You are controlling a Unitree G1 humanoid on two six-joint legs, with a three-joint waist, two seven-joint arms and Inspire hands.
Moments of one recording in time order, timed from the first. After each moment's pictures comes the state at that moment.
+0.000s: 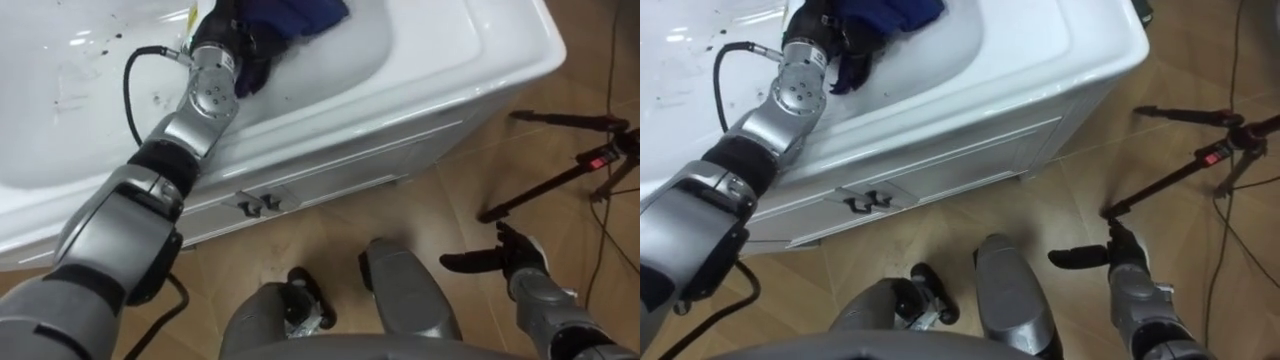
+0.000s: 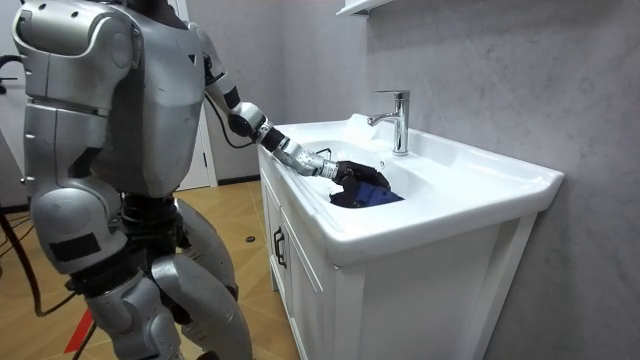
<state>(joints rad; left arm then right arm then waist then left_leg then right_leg) -0.72 0.26 -0.48 0.97 -0.01 -0.19 0.37 -0.06 -0.35 0.27 1.08 0.39 -0.04 -0.15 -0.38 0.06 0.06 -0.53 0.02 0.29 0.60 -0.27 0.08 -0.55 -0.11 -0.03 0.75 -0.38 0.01</state>
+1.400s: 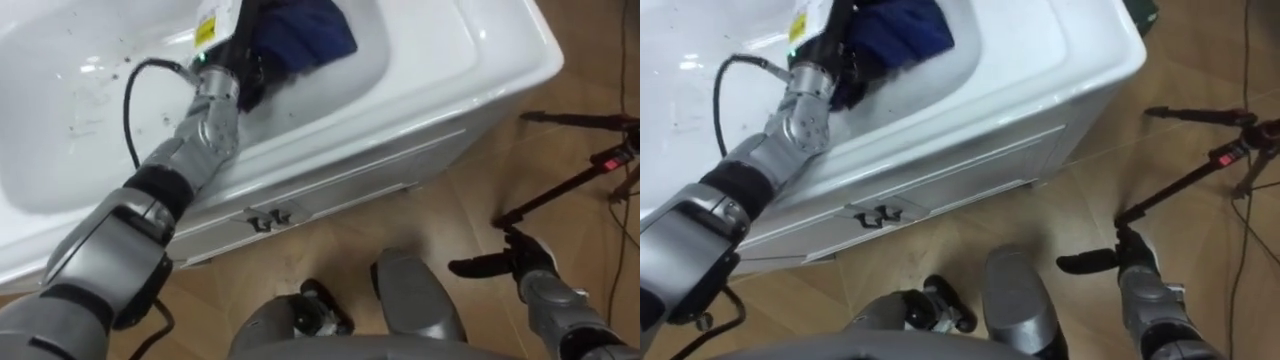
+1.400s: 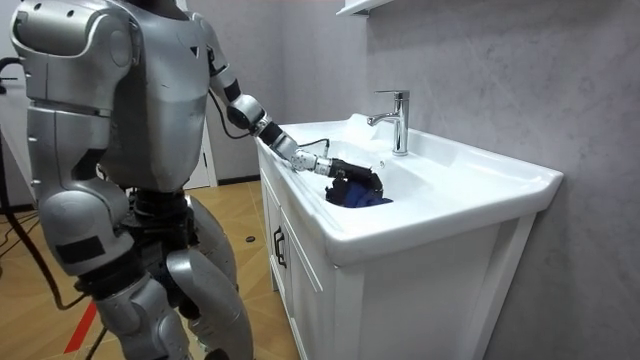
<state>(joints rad) -0.56 0.33 -0.55 0.97 0.38 -0.24 0.45 -0.06 -0.38 0.20 1.09 0.28 -0.05 -0.11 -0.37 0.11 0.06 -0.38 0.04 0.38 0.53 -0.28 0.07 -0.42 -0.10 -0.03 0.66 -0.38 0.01</state>
